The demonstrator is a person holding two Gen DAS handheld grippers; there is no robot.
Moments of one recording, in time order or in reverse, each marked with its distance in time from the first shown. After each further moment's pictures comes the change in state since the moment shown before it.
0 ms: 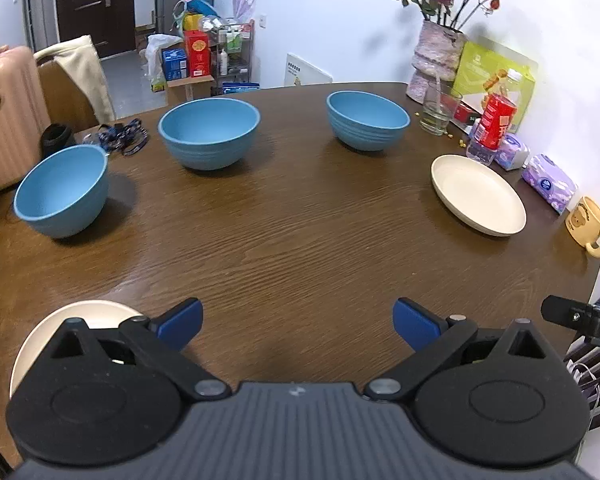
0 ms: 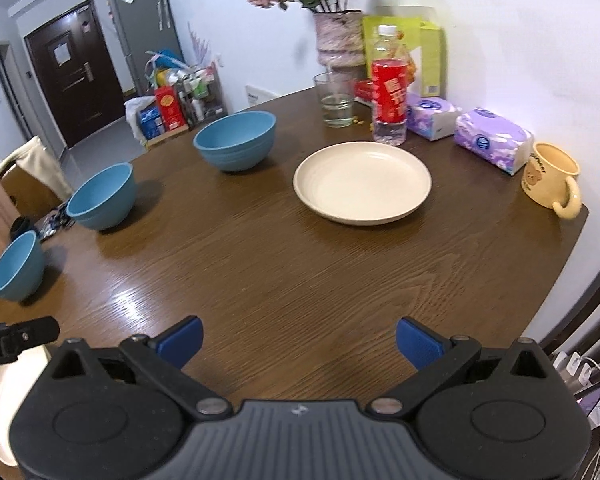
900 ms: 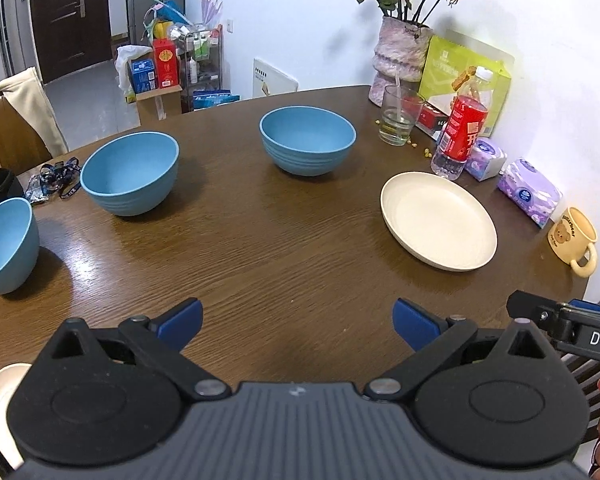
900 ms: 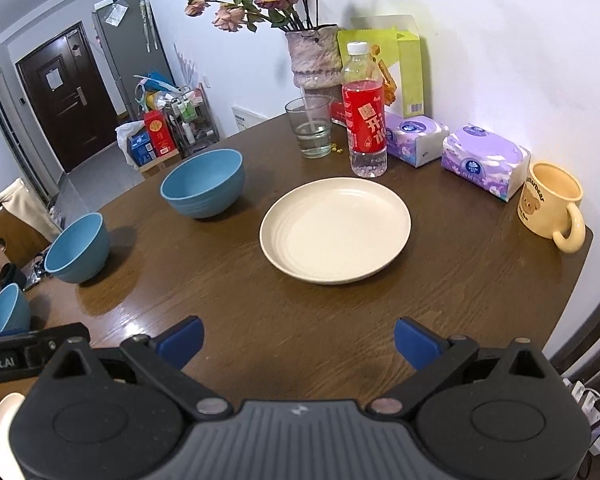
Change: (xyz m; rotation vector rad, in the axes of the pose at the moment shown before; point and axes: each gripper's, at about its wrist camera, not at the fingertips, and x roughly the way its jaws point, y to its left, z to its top) left arm 0.042 -0.086 0.058 0.044 0.007 -0.027; right arm 0.032 -0.048 0.059 0.045 -0.037 0.020
